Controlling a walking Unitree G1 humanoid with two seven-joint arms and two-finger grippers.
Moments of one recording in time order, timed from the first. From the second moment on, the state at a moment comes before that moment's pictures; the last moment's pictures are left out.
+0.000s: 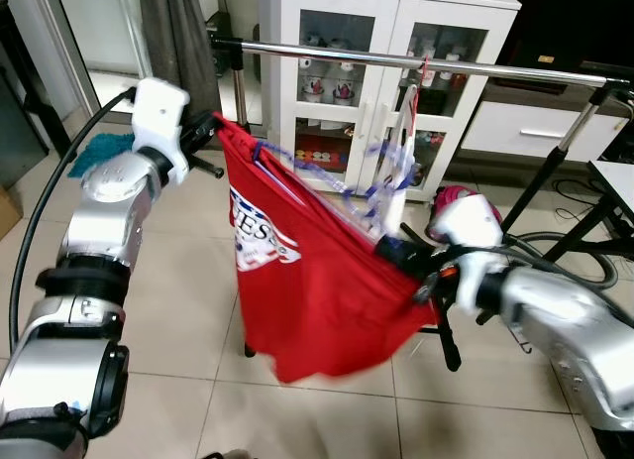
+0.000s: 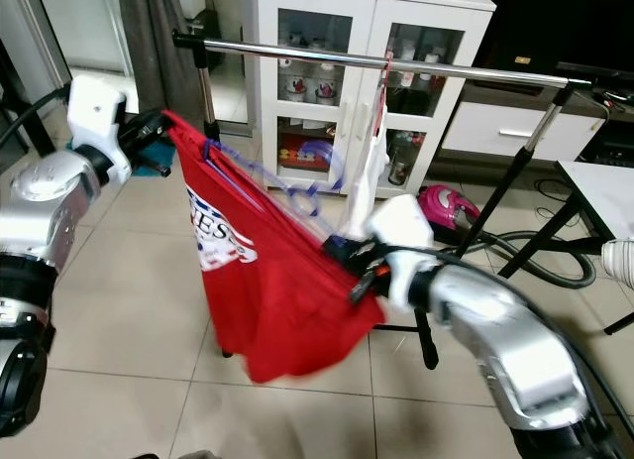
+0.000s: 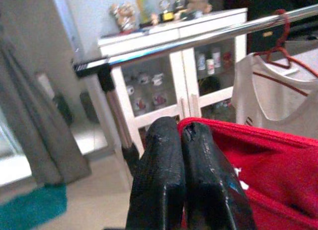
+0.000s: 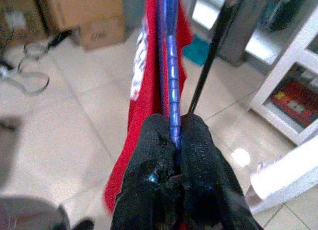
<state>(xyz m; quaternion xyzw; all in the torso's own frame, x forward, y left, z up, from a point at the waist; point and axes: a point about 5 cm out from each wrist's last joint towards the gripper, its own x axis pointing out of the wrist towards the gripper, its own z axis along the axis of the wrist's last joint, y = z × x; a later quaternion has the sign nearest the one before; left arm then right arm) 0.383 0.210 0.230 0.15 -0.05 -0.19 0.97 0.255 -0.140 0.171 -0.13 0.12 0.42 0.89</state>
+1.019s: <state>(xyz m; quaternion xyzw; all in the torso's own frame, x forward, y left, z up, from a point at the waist) 0.353 0.170 0.163 0.42 0.08 -0.31 0.85 0.238 -0.175 0.156 -0.24 0.28 0.43 0.83</state>
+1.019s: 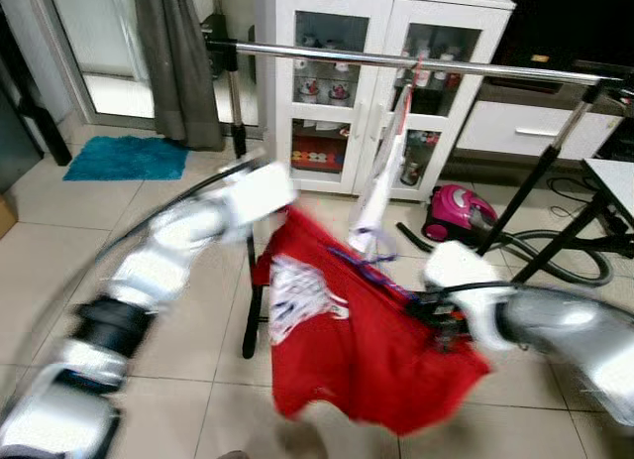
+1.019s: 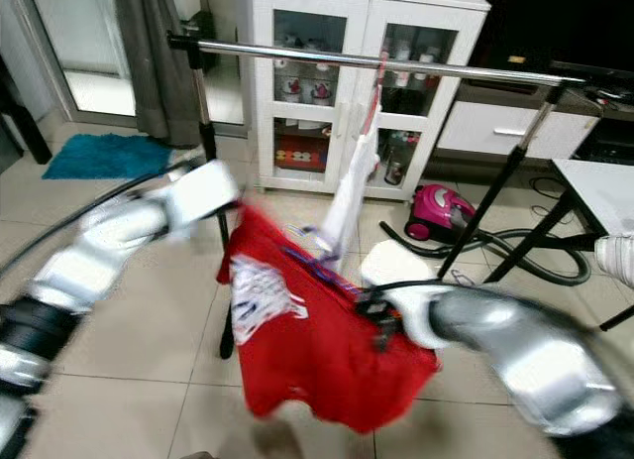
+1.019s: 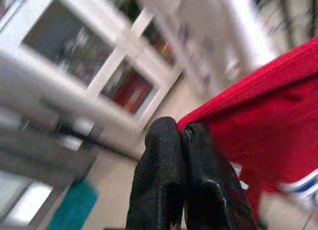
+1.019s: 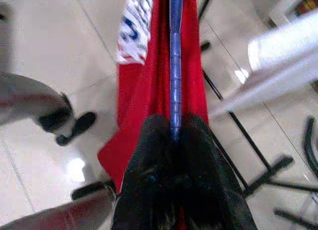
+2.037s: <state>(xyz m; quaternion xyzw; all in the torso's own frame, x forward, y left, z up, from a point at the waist) 0.383 0.180 0.214 0.33 -0.04 -0.24 0.91 0.246 -0.146 0.150 -0.25 0.23 0.47 0.81</state>
